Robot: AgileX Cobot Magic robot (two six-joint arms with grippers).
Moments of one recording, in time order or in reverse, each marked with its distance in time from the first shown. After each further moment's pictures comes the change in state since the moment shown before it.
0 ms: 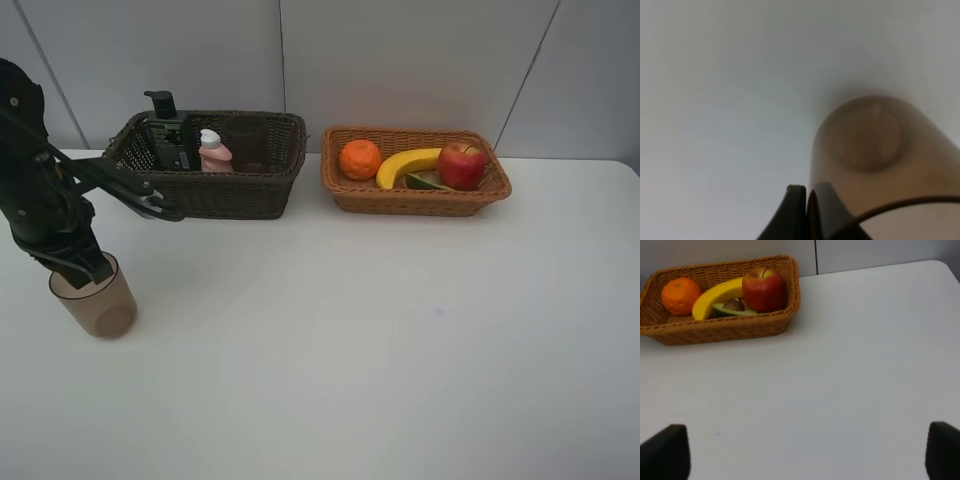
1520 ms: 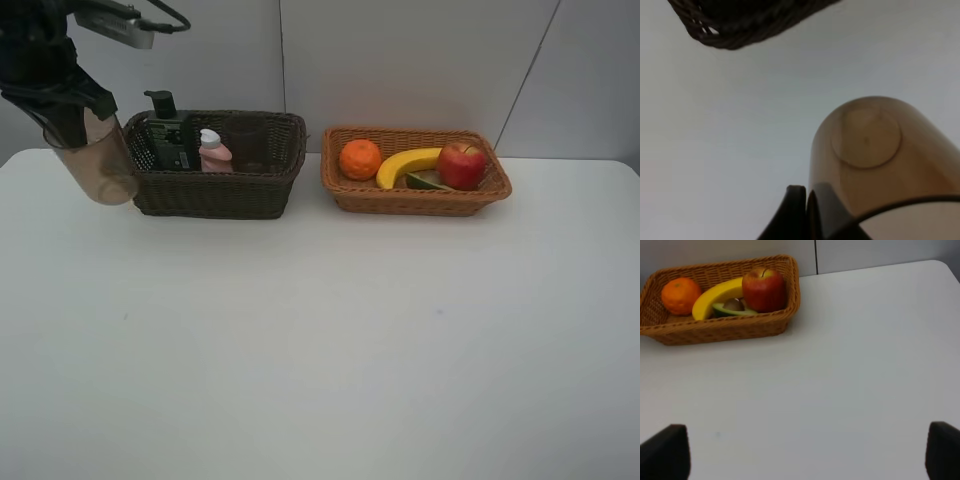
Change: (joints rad) left arm 0.000 0.003 -0.589 -0.013 0.393 -0.114; right arm 0.000 0.000 0.000 0.000 0.000 0.000
